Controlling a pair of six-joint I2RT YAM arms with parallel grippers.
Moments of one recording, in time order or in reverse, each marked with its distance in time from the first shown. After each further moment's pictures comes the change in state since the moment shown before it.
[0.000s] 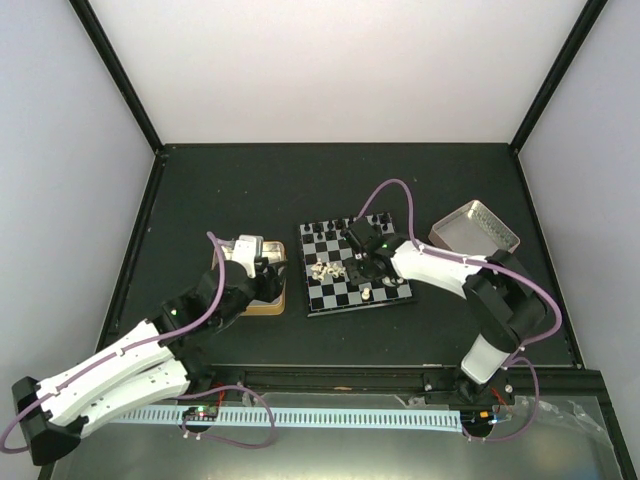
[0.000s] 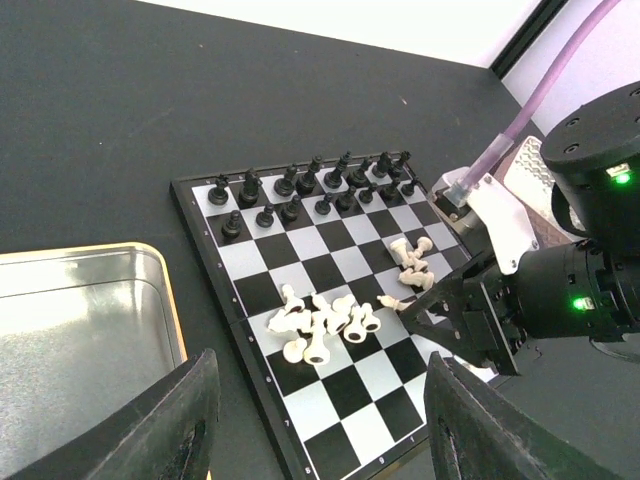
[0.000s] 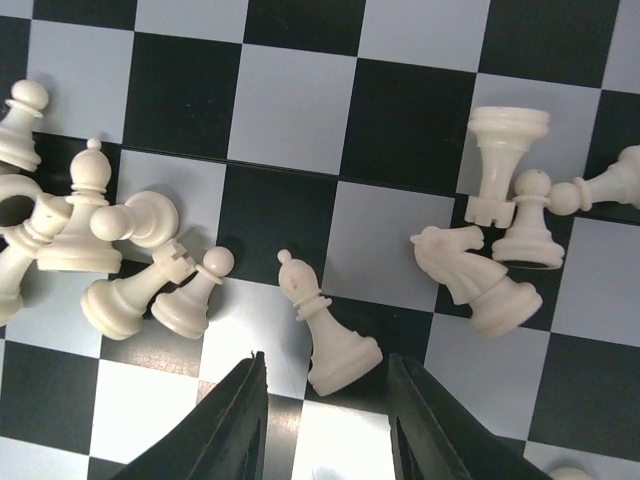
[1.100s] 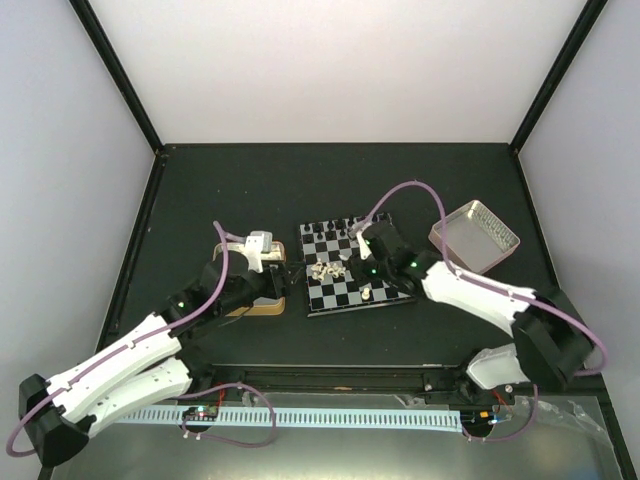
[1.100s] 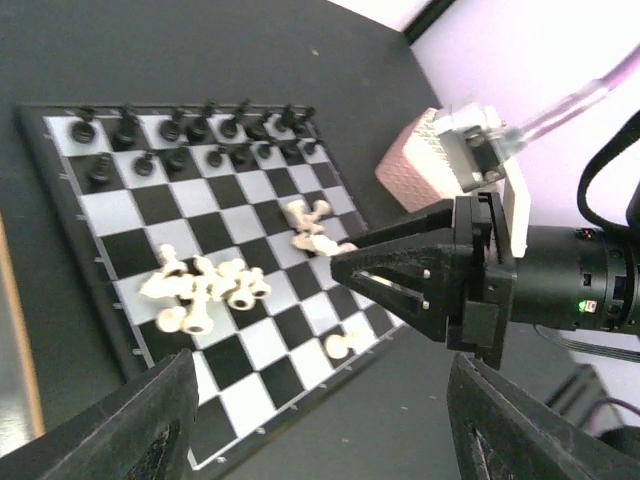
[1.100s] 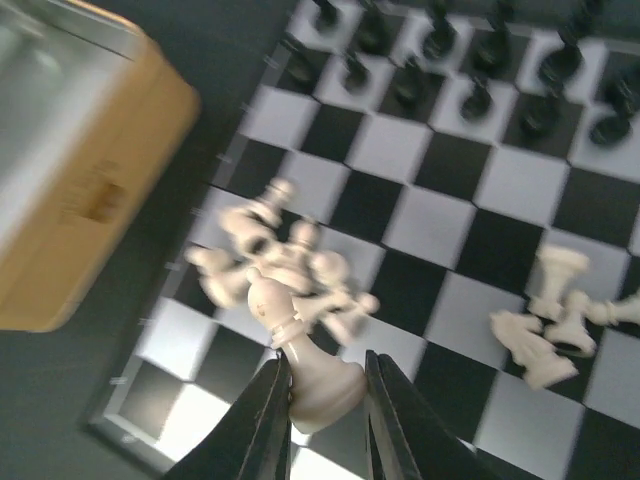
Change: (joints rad) left arm 0.078 0.071 -0.004 0.092 0.274 -0.124; right arm 0.000 -0.232 -0.172 0.244 -0.106 -0.157
